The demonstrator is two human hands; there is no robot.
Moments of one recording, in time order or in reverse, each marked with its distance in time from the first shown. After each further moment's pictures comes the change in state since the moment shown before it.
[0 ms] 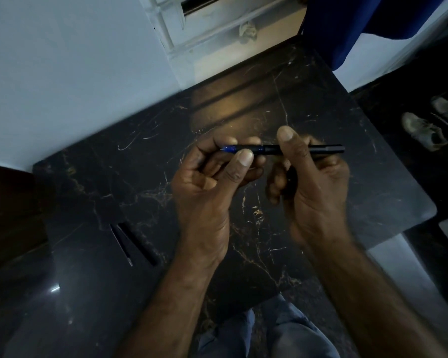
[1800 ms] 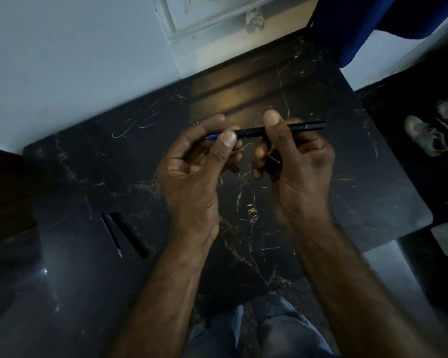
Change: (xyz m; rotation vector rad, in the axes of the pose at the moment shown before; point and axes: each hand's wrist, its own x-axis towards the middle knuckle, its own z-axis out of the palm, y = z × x) left_hand 0.023 -0.024 -0.010 0.094 0.160 0.096; right_hand 0.032 0.015 0.003 0.040 -0.034 -0.003
